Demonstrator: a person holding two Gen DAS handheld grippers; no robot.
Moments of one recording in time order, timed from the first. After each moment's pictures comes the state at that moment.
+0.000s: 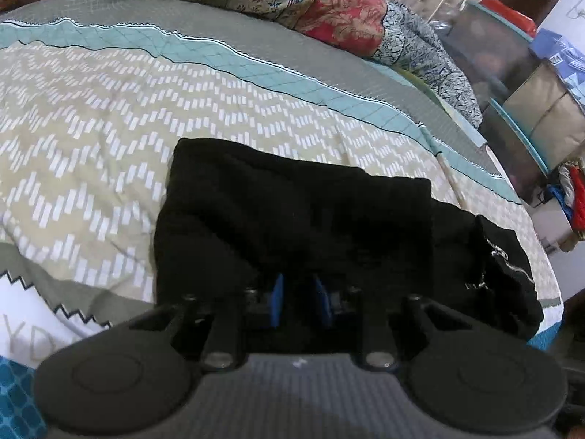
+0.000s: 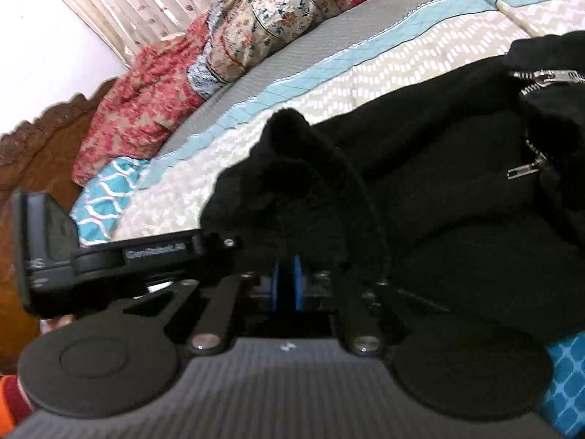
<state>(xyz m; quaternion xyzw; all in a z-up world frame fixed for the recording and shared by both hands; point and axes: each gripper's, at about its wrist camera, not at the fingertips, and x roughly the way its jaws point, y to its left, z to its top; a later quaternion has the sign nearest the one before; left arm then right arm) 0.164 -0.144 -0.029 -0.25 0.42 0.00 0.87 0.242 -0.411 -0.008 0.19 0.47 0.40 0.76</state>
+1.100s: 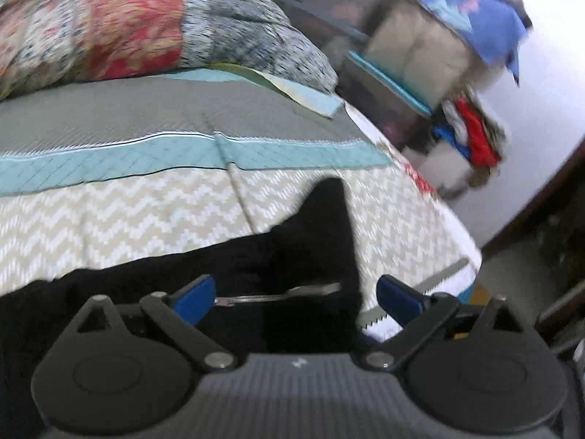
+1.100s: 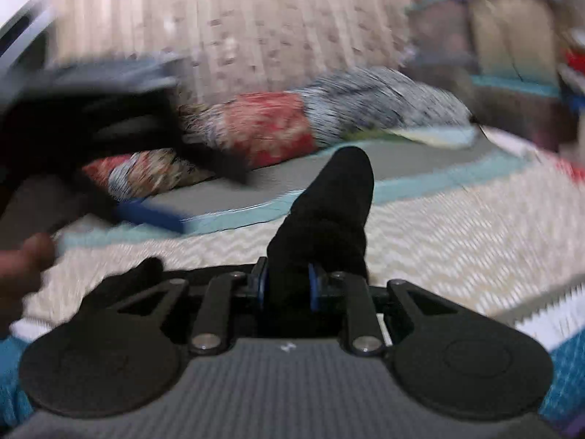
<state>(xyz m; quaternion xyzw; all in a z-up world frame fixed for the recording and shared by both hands) 0.230 -0.333 0.095 -0.13 0.42 -0.17 0.88 0.229 -0.521 0.049 0.05 0.25 0.27 0.93</state>
